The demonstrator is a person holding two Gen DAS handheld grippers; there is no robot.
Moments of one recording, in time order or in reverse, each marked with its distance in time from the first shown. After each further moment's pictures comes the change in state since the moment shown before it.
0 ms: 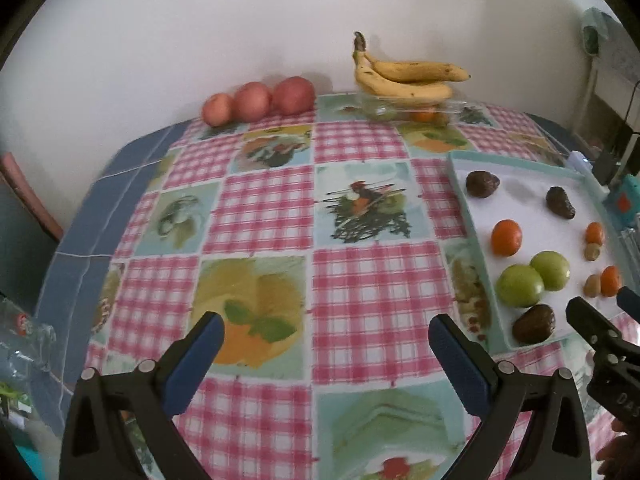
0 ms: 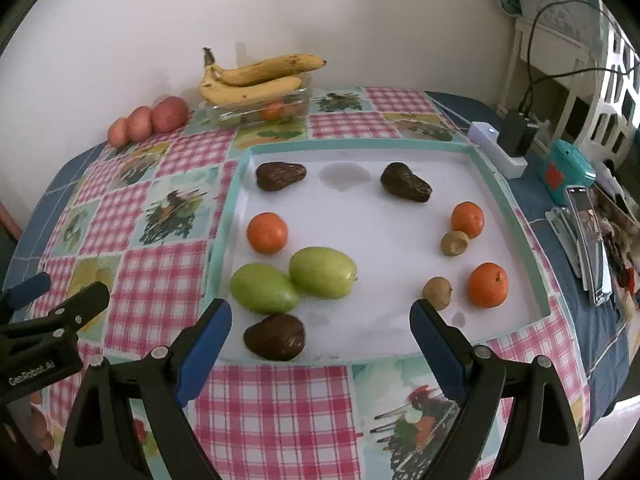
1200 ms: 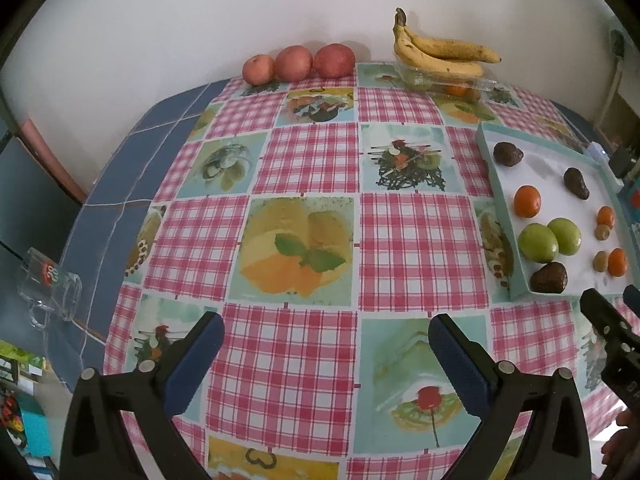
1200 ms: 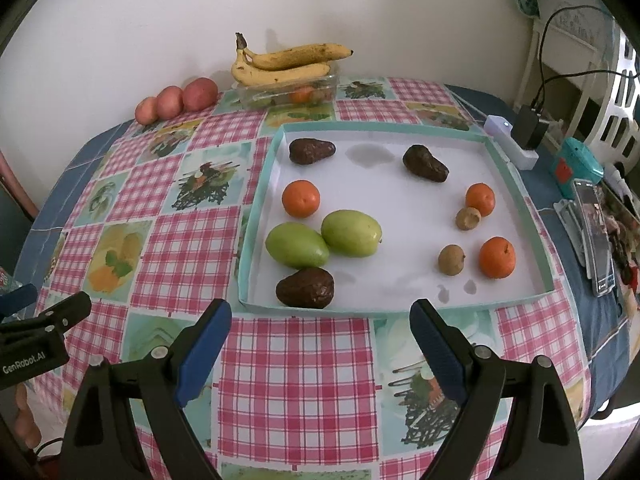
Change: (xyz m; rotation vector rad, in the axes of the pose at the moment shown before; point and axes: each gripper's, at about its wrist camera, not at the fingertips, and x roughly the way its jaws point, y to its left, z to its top) left arm -0.023 0.029 -0.031 -0.054 0.121 0.069; right arm -0.021 0.009 -0.020 -0.044 0.045 0.055
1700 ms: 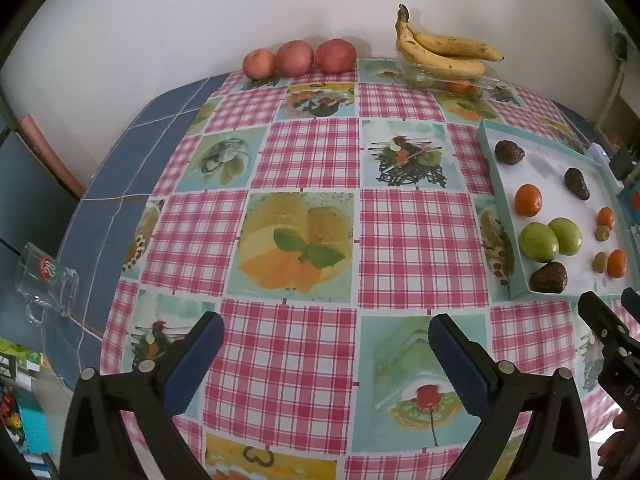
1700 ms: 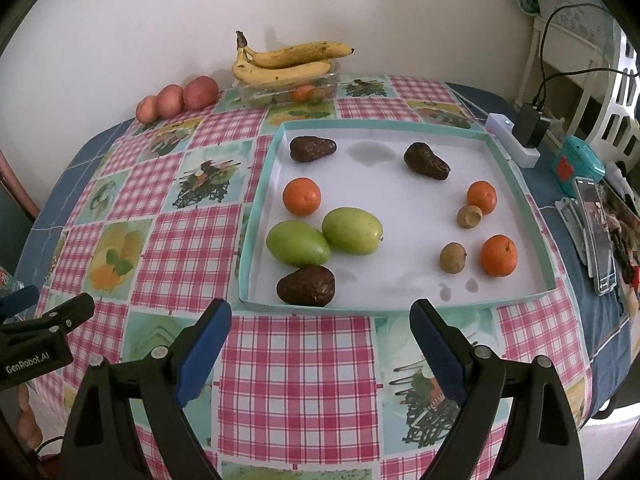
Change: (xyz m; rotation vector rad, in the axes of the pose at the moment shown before) left arm 0.003 0.002 0.002 -0.009 0.016 -0.014; right arm 0.001 0.002 -0.001 0.002 0.005 -0.001
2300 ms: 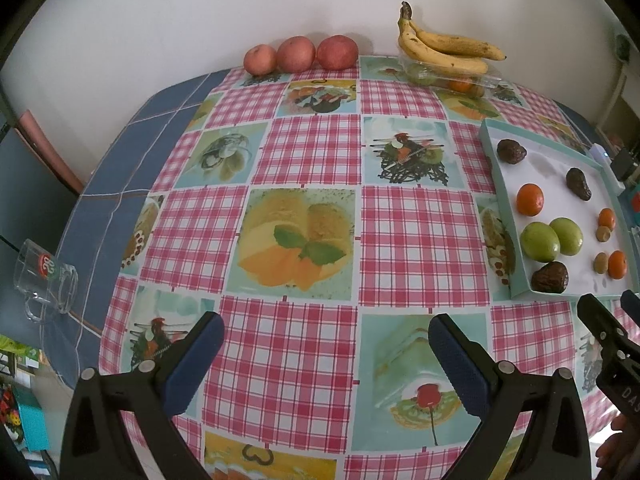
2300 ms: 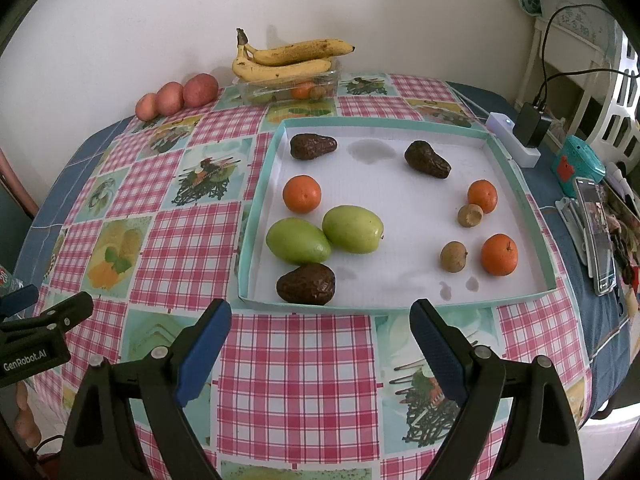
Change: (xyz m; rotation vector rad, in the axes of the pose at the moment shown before) left arm 0.002 0.001 0.000 -0.007 0.009 -0.002; right arm 0.002 0.000 0.000 -0.003 0.008 -0.001
